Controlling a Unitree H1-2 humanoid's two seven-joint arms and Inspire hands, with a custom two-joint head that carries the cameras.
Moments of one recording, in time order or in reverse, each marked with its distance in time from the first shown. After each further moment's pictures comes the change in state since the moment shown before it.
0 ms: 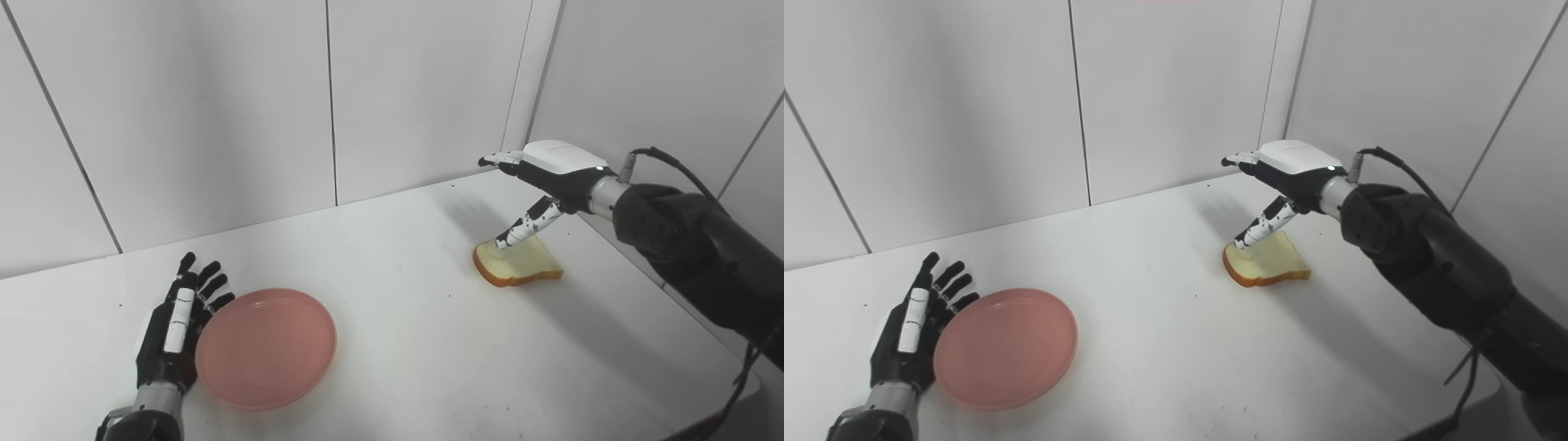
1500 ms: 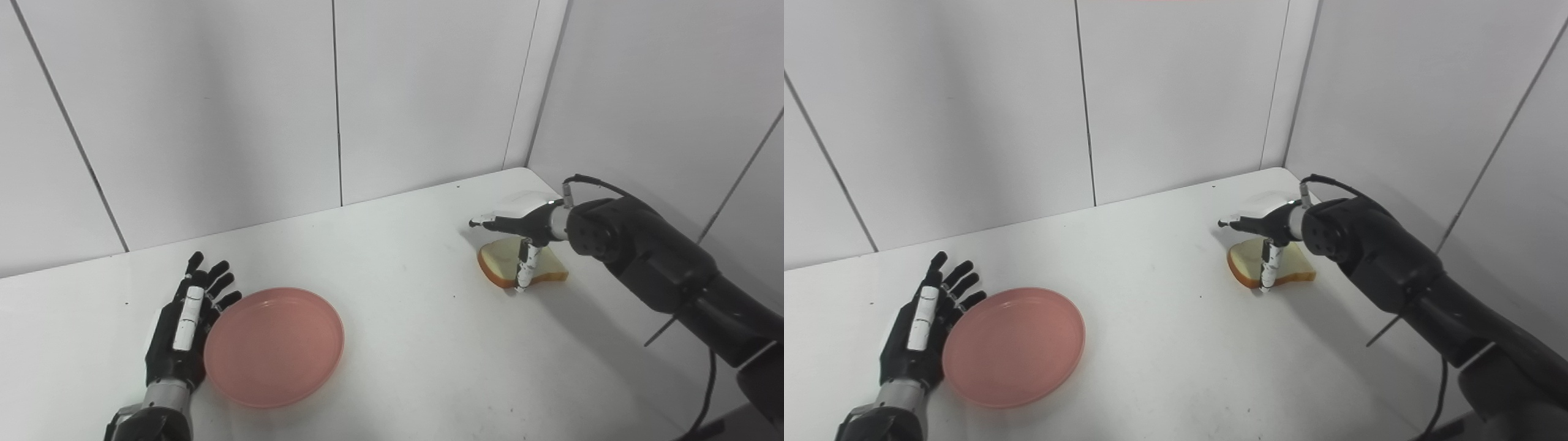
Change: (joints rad) left arm 0.010 -0.012 -0.005 -0.025 0.005 0.022 0.019; right arm -0.156 0.141 0.196 0.356 -0.253 -0.242 0.101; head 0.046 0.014
